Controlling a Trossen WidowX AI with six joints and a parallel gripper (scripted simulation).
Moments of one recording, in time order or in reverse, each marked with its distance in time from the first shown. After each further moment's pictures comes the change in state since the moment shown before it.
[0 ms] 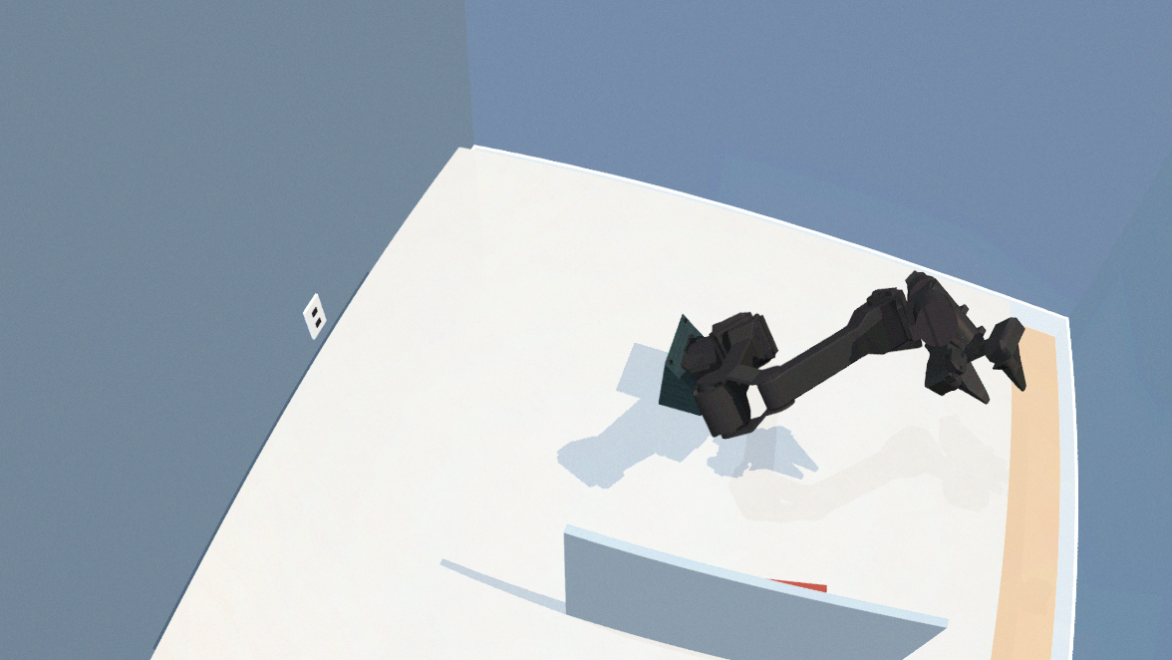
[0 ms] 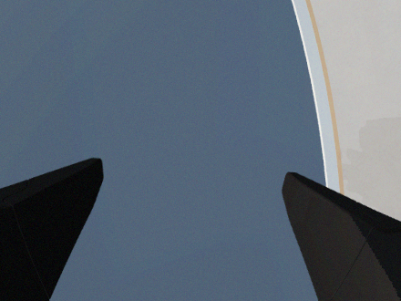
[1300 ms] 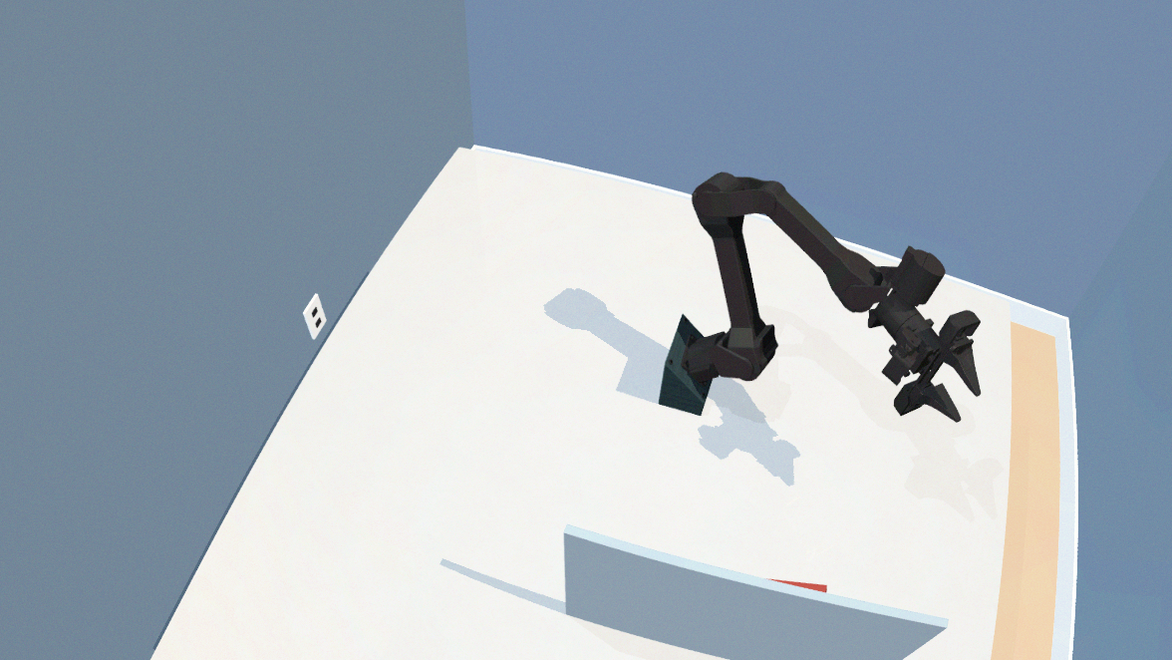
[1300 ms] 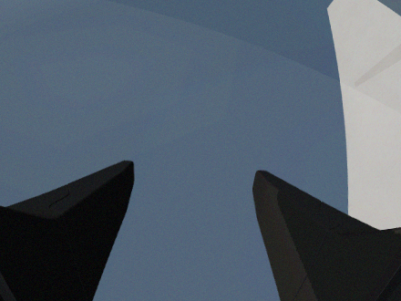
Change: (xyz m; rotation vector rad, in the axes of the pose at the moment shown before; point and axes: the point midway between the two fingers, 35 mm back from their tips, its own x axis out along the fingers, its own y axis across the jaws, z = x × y) arm -0.031 -0.039 0.029 -0.272 -0.470 0.416
